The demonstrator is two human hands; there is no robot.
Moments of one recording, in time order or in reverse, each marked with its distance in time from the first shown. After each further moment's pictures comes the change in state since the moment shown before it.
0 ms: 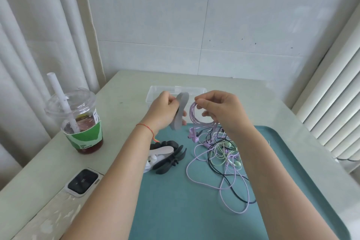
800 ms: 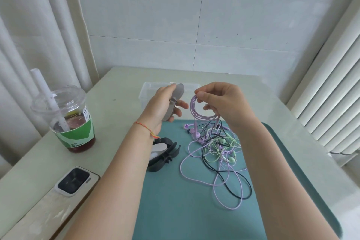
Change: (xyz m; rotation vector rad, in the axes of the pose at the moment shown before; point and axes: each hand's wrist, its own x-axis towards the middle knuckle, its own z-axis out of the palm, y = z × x) left_hand -0.006 0.020 0.014 -0.353 -0.044 -0.107; right_hand 0.002 -0.007 -0.017 -0.077 -0.005 -0.038
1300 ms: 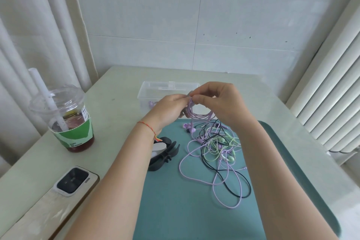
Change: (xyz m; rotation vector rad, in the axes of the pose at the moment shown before) left_hand -0.007 -0.001 0.011 0.315 -0.131 0.110; right_hand 0.001 0.003 0.000 -0.197 -0.033 -0.126
